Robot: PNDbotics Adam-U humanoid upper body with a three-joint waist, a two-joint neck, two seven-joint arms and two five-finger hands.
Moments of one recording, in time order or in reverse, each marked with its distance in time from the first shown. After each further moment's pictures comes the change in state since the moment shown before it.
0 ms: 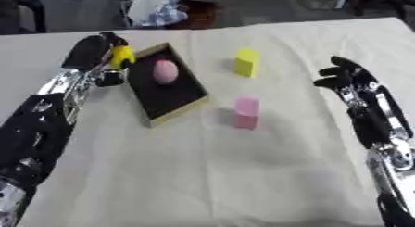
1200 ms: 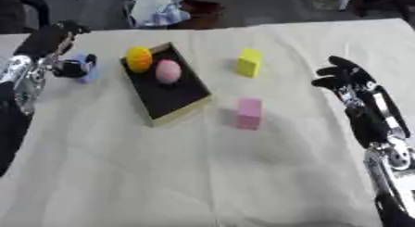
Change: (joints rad) left arm 0.000 0.177 0.028 -0.037 0.143 -0.040 -0.159; right arm 0.001 0.005 -0.004 0.001 0.000 -0.002 -0.003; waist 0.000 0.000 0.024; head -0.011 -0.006
